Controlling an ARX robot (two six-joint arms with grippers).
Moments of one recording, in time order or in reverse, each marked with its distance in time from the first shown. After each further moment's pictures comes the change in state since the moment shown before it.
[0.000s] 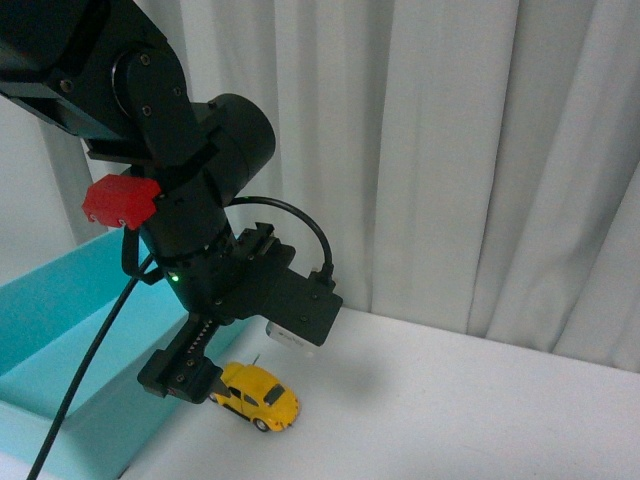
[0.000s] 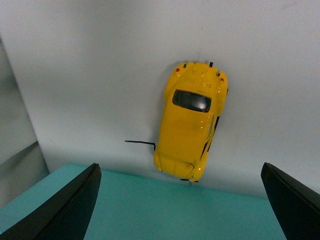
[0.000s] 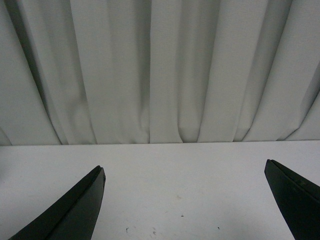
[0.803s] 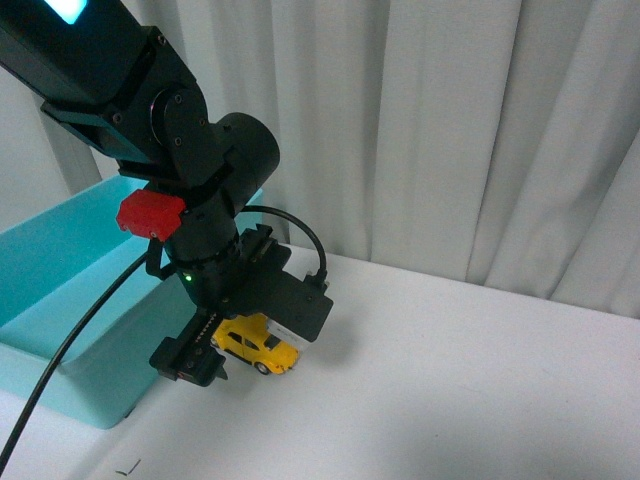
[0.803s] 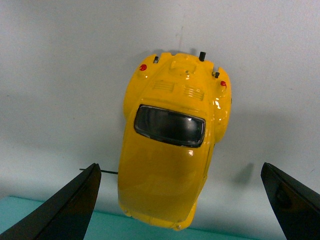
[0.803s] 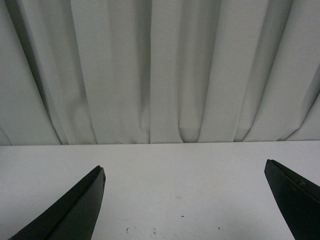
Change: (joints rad) left arm 0.016 0.191 0.014 0.095 -0.036 0.019; right arm 0.000 0.000 0.000 0.000 0.000 0.000
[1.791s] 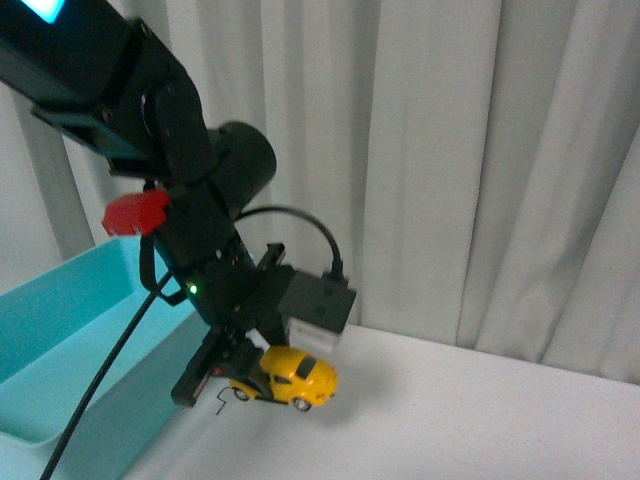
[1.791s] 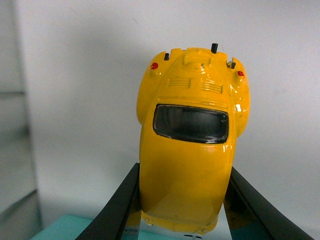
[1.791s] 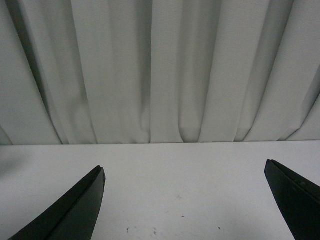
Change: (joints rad) left arm -0.013 -0.114 0.109 -0.170 0.264 -0.082; right arm 0.000 0.000 0.000 0.000 0.000 0.000
